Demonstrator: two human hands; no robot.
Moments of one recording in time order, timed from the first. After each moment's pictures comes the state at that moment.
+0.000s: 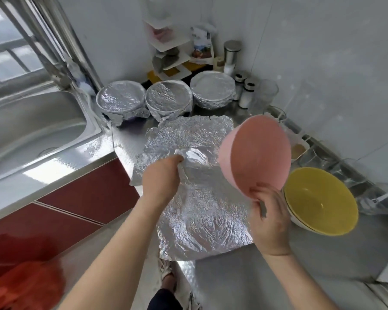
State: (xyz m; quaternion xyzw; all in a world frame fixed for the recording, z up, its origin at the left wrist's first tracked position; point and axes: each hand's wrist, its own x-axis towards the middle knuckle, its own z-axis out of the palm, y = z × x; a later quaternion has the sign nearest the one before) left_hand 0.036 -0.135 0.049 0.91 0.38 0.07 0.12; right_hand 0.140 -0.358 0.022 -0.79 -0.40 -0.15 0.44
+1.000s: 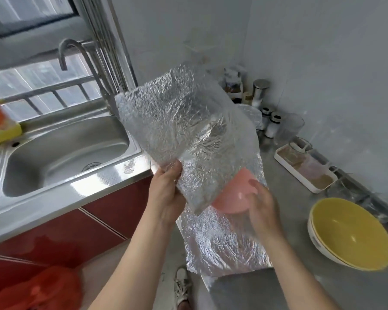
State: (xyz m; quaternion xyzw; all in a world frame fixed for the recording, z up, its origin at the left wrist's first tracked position) left_hand -0.016 -0.131 0.130 0.24 0.34 0.36 0.84; right_hand 0.123 -0.277 0.063 -0.79 -0.21 0.19 0.54
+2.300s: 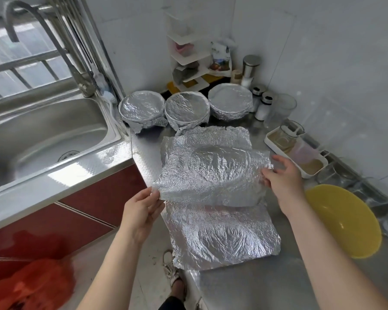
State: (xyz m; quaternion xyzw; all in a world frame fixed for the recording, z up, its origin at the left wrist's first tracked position) left_hand -0.056 -0.119 0.026 0.31 0.52 0.26 0.75; right_hand 0.223 -0.283 0.050 -0.77 -0.06 0.26 0.58
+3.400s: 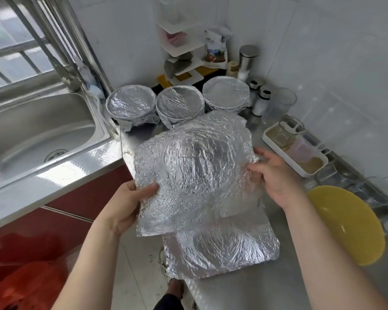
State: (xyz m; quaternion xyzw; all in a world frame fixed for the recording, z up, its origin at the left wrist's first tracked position) left_hand -0.044 -0.088 0.060 0.45 0.44 0.14 0.77; right_hand 0.232 -0.255 0.059 -0.68 -0.11 0.39 0.62
